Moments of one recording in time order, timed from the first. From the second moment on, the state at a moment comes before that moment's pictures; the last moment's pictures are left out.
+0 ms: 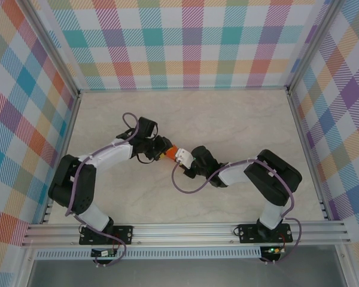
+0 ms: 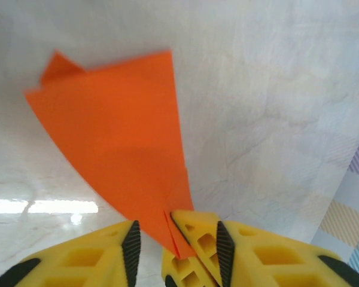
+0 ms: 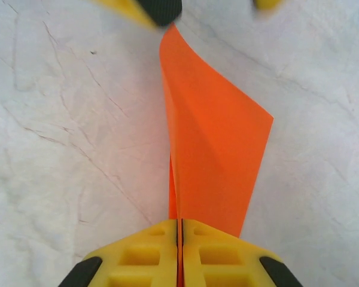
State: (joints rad) left arm -0.44 1.59 1.01 -0.37 0.33 -1.07; right arm 0.82 1.76 0.68 0.46 -0.05 -0.33
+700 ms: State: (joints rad) left arm -0.42 1.38 0.60 -0.03 0.39 -1.10; right arm 0.76 1.75 0.68 0.45 -0.33 0.34
